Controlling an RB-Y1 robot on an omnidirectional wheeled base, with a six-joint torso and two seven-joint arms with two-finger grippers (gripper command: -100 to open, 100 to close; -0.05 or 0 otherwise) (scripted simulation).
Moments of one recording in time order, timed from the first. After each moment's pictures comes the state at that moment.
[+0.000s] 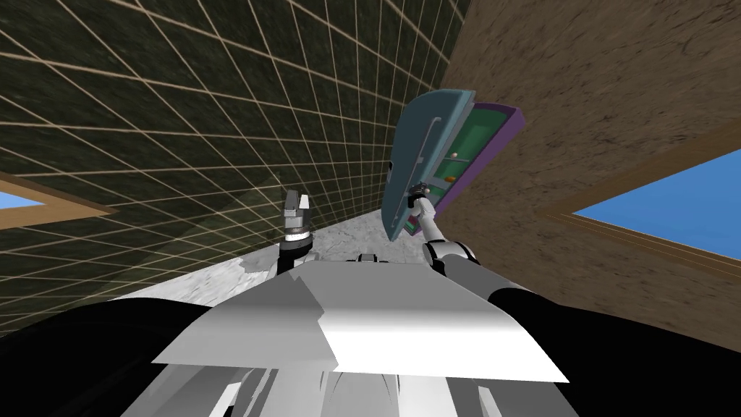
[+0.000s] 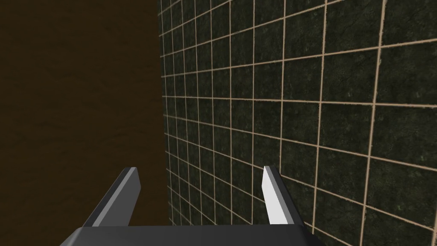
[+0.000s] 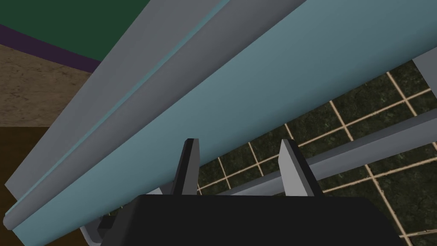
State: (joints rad) left arm 0.54 0.03 0.02 -2.32 -0.10 -0.63 -0.14; right arm -0.62 -0.40 -0.04 -1.14 1.10 0.32 0.98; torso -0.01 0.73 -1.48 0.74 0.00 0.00
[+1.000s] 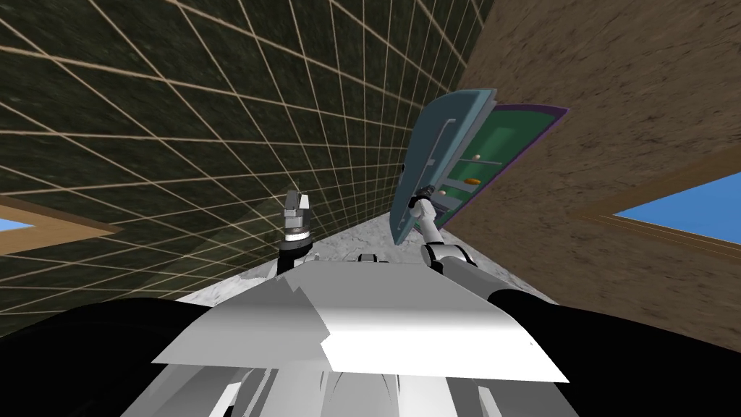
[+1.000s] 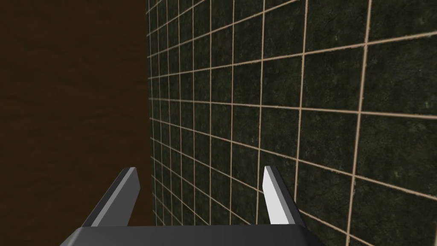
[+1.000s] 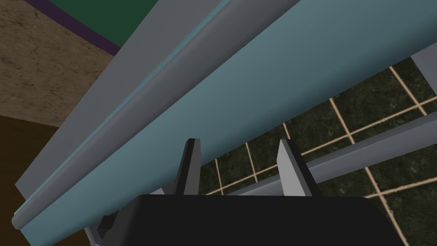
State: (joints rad) left arm 0.54 0.03 0.02 -2.32 -0.10 -0.63 -0.14; right arm -0.59 -0.37 -0.10 -1.18 1.18 0.52 1.01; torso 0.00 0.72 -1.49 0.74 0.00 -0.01
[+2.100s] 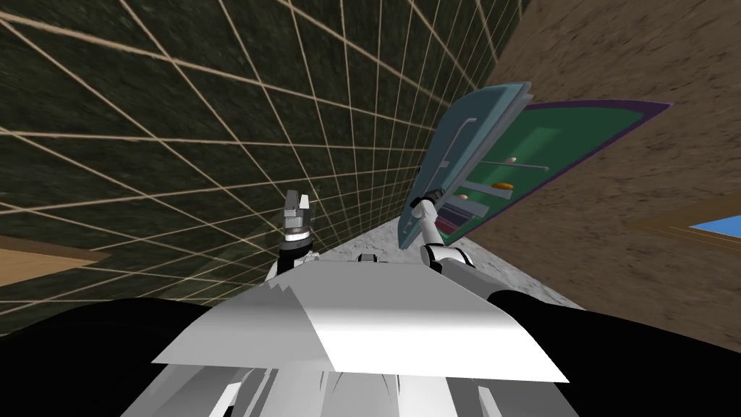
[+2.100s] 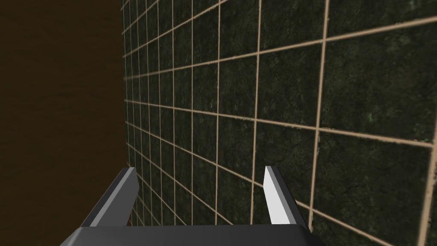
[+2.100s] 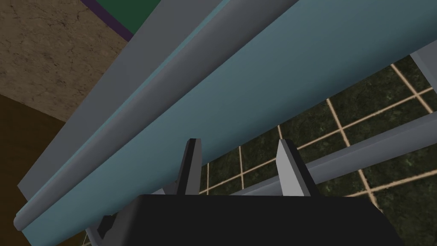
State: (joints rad) left arm 0.54 0.03 0.02 -2.32 -0.10 -0.63 -0.14; right arm -0.57 -0.35 -0.17 -1.20 1.27 0.71 1.04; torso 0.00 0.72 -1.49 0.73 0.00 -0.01
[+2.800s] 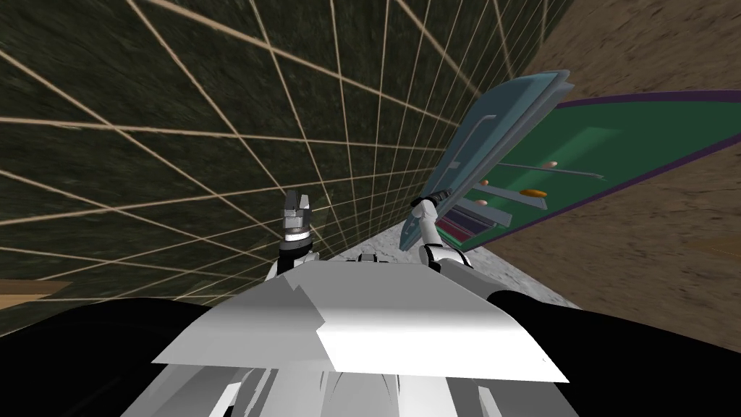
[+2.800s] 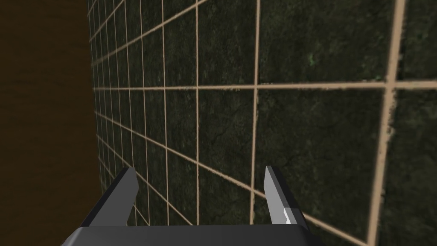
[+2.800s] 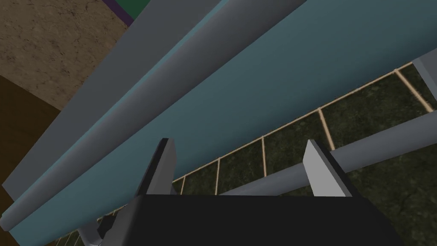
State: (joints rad) left arm 0.54 0.03 0.02 -2.32 -0.10 -0.63 -0.14; right arm -0.57 -0.32 -0.20 -1.23 1.31 0.83 1.07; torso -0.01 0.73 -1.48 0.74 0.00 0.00
